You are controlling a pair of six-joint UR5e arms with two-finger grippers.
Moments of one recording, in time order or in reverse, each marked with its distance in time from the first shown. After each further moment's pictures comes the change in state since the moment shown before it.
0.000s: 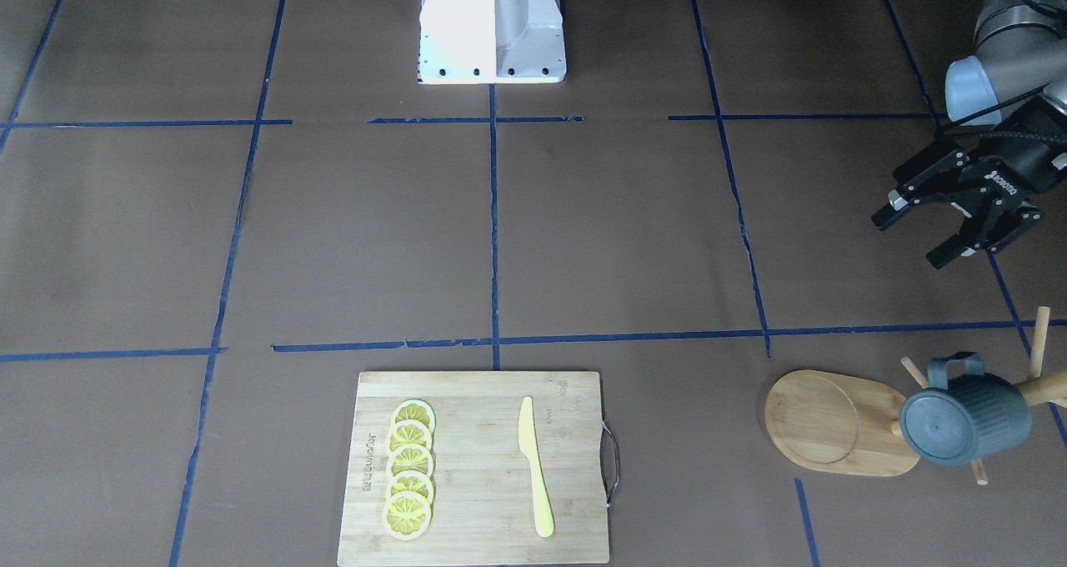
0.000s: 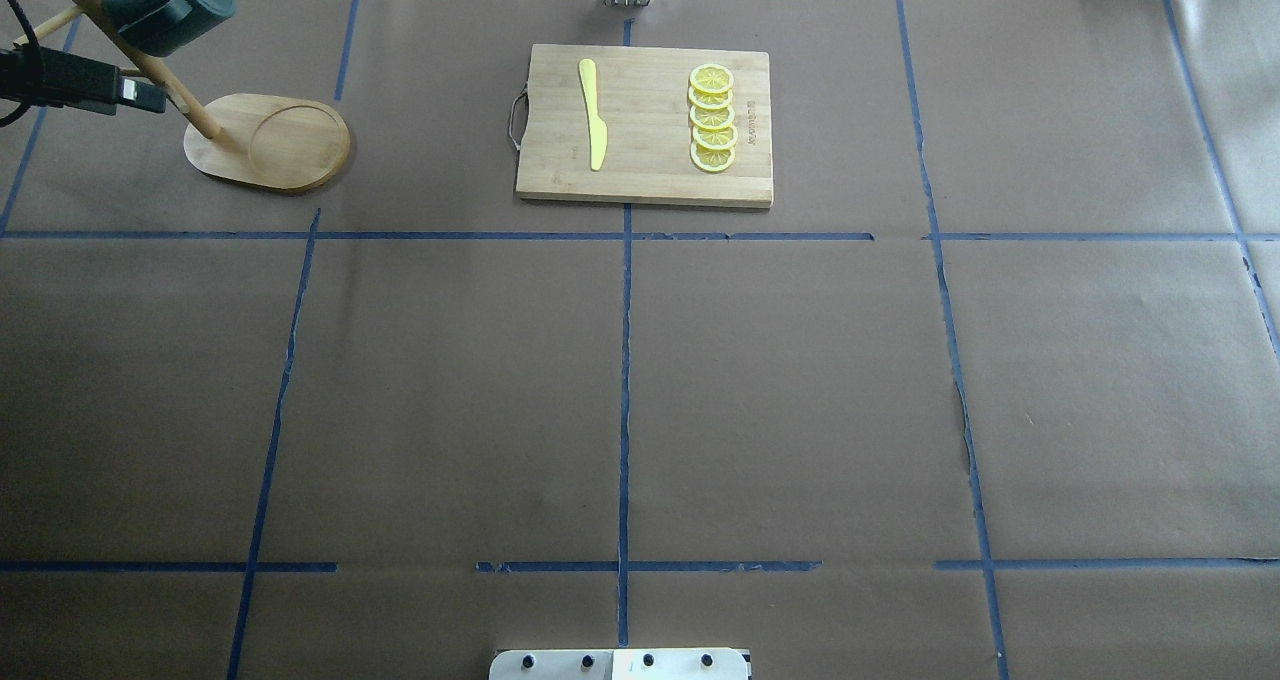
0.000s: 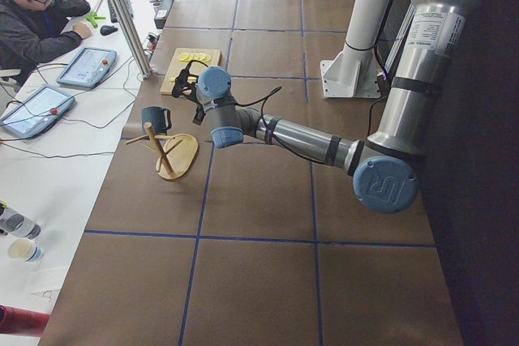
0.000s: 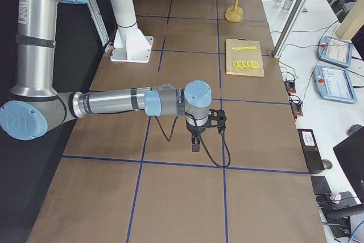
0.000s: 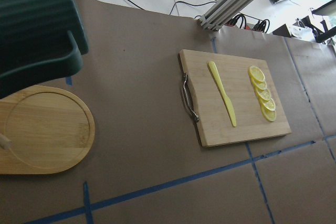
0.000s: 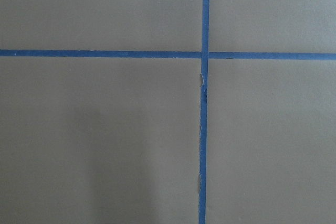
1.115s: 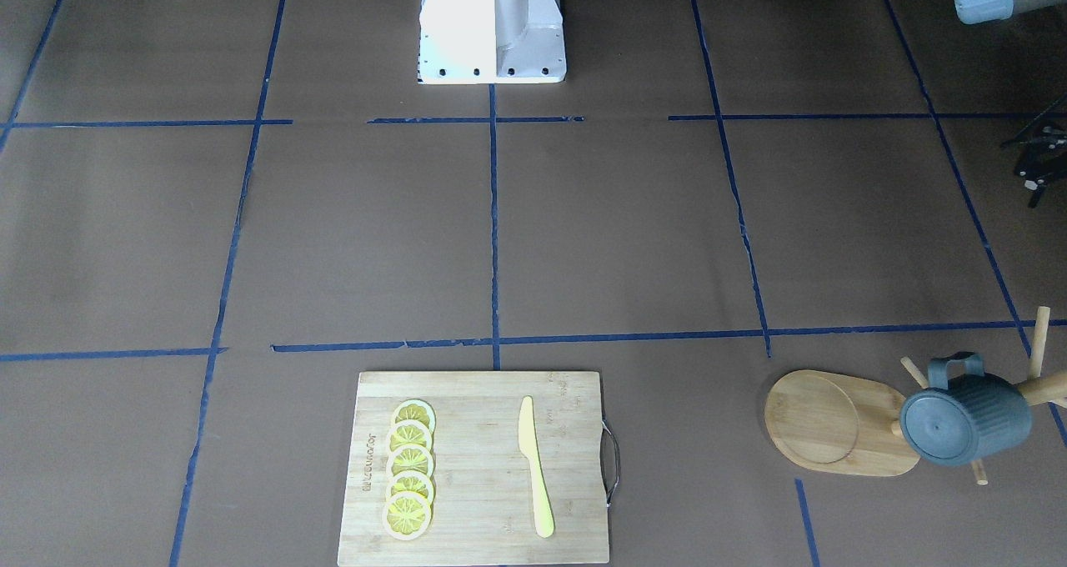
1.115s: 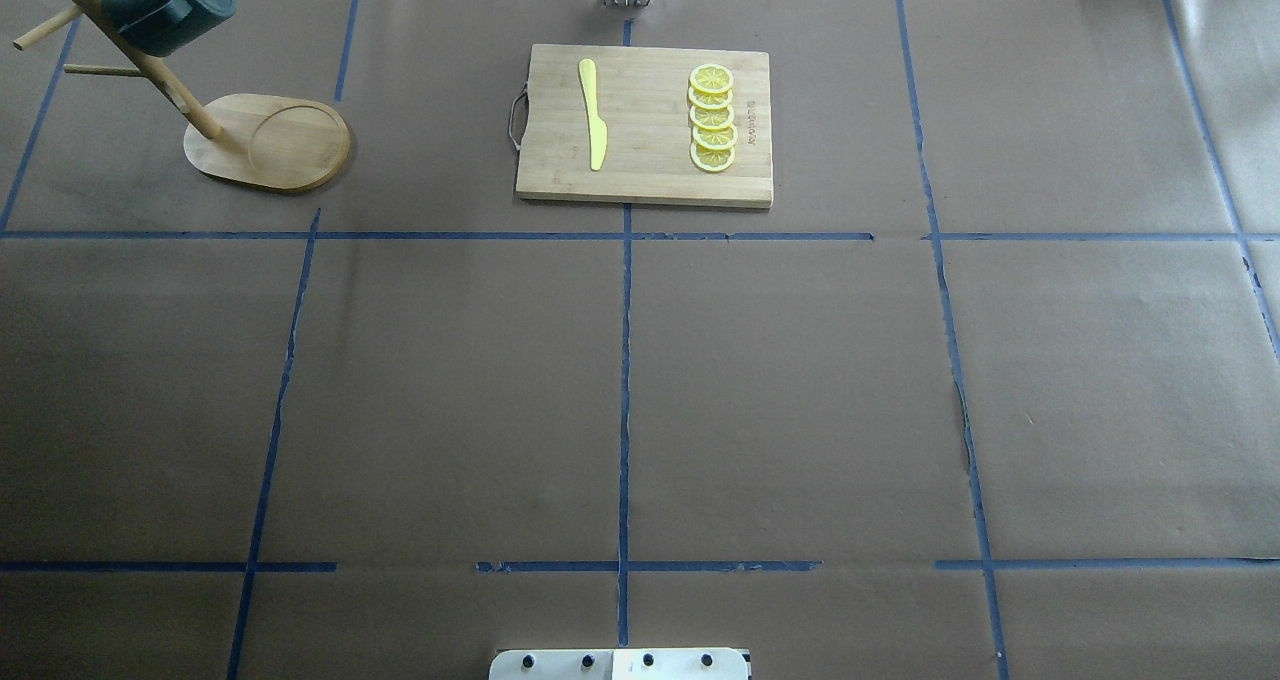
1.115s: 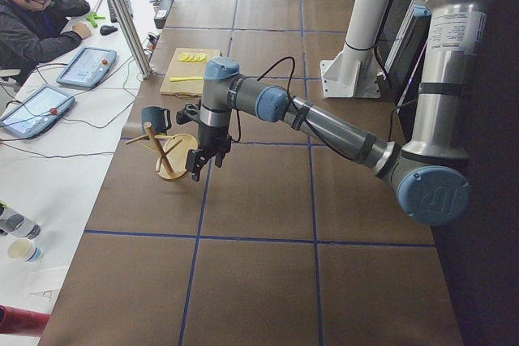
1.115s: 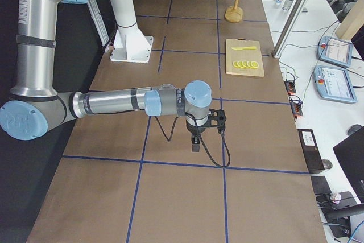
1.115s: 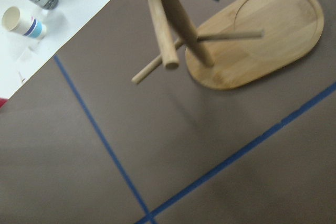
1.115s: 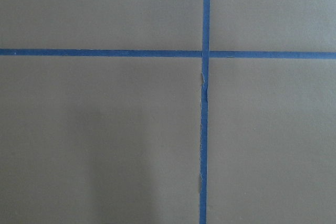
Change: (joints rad) left arm -0.165 0.146 -0.317 1.082 0.385 0.958; right arm -0.002 -0.001 0.000 0.000 0.000 0.001
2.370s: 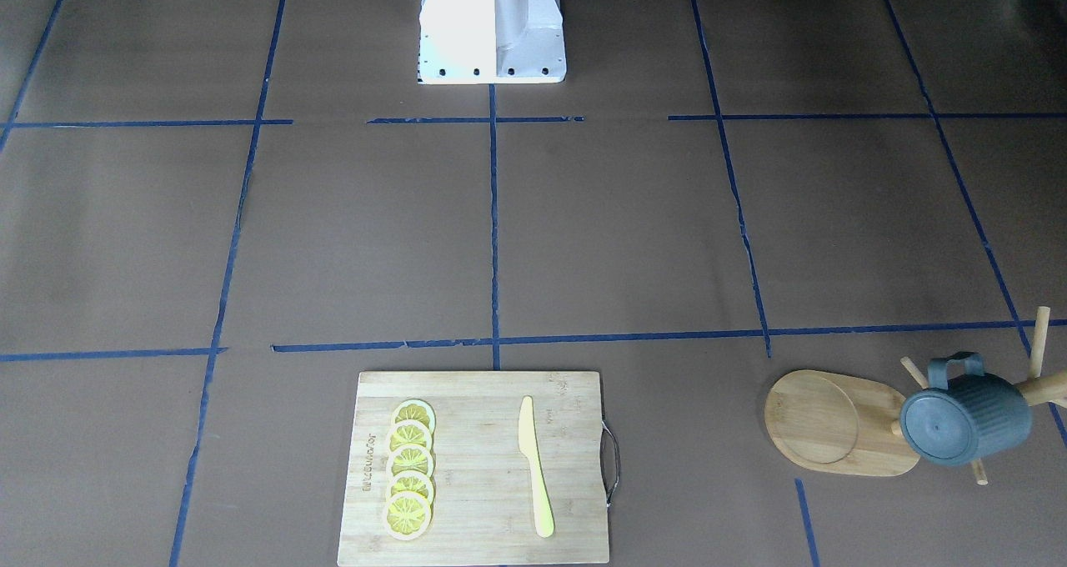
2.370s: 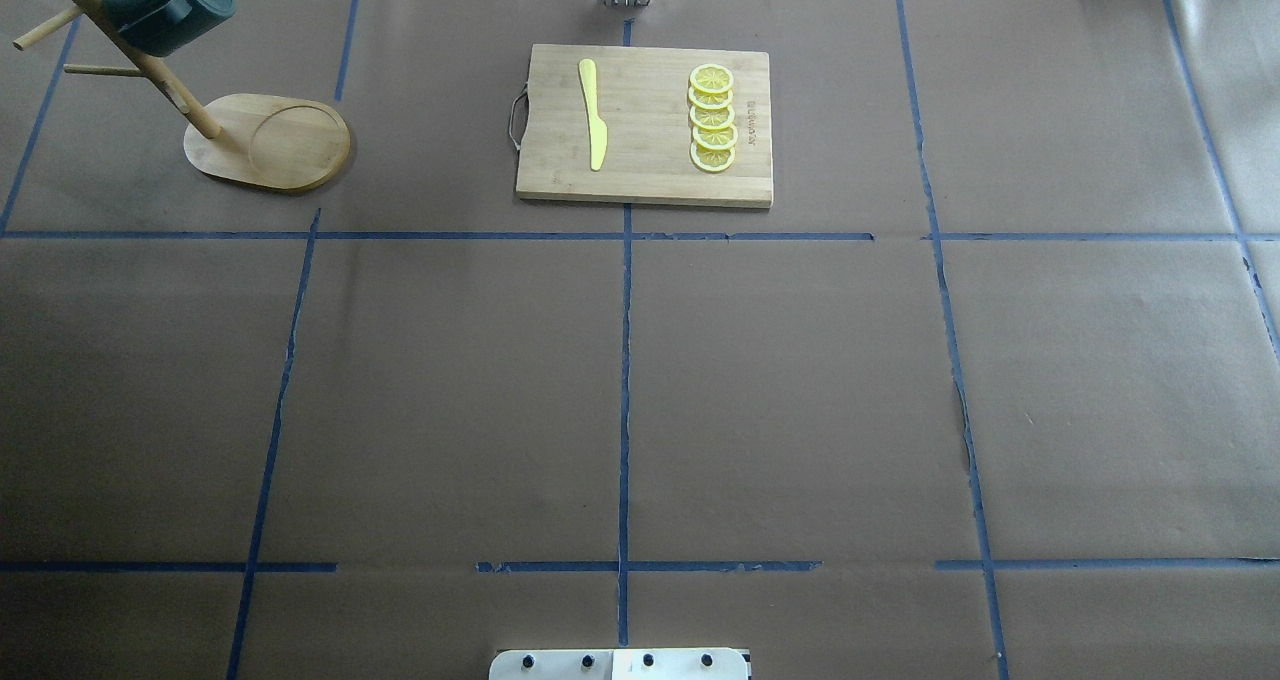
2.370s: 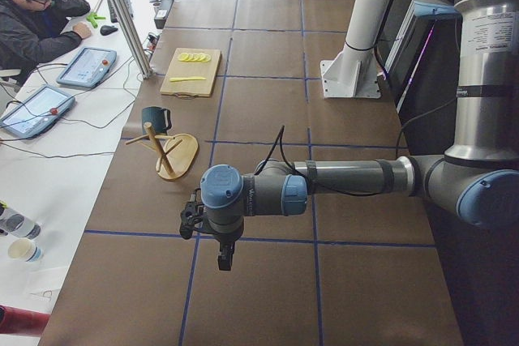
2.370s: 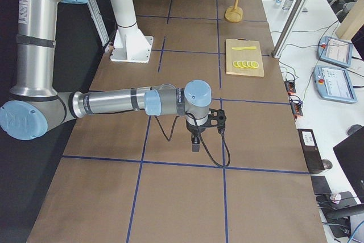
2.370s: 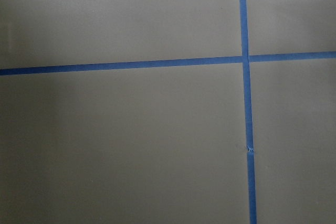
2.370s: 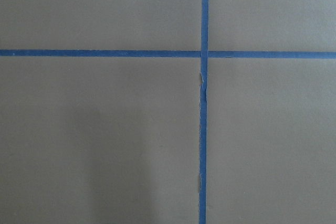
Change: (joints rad) left arm -0.250 0.107 0.327 -0.160 -0.307 -0.113; right arm -0.003 -0.001 0.003 0.000 -0.004 0.008
